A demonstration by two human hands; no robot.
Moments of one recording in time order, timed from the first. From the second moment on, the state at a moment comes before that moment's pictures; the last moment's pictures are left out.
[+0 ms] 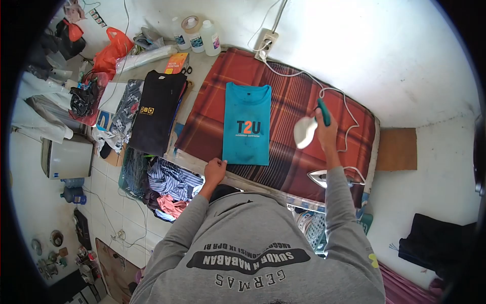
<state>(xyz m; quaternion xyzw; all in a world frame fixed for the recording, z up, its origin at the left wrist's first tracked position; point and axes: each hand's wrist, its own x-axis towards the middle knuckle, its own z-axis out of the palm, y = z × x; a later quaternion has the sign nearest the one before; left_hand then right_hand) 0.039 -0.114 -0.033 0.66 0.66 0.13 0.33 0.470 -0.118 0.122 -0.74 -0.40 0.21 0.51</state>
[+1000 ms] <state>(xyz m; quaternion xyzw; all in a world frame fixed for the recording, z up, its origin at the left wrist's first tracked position) 0.000 -0.042 -0.010 0.73 0.64 0.20 0.14 0.321 -0.154 0.117 -0.66 -0.71 0.22 0.09</state>
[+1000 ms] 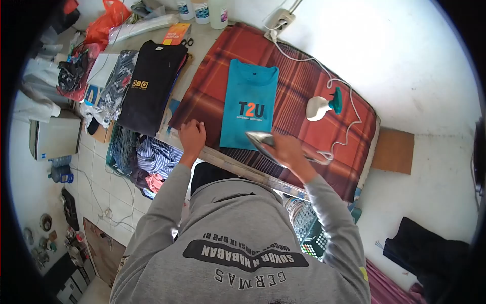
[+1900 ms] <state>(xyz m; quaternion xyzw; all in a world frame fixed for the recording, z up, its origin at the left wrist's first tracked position) 0.001 -0.026 -0.034 0.71 0.67 0.21 -0.01 0.228 -0.086 0.056 -0.55 -0.81 0.20 0.04</state>
